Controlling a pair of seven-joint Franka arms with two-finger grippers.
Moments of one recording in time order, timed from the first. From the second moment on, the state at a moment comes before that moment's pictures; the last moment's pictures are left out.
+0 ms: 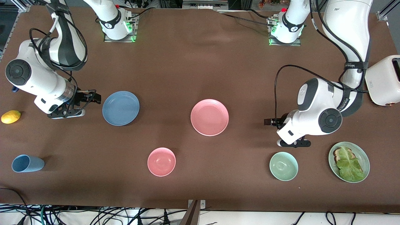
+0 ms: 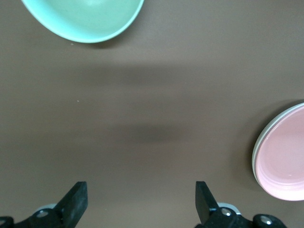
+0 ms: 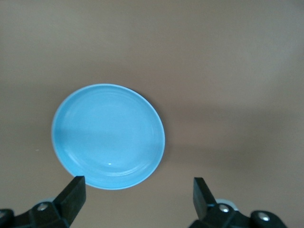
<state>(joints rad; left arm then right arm) -0.14 0.58 -0.07 -1.46 -0.11 1.81 -0.17 0.04 0.18 0.01 -2.02 -0.01 2.09 -0.05</state>
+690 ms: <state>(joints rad) -0.02 0.47 -0.08 -1.48 -0.11 1.76 -0.15 0.03 0.25 -0.05 -2.22 -0.01 2.39 -0.09</state>
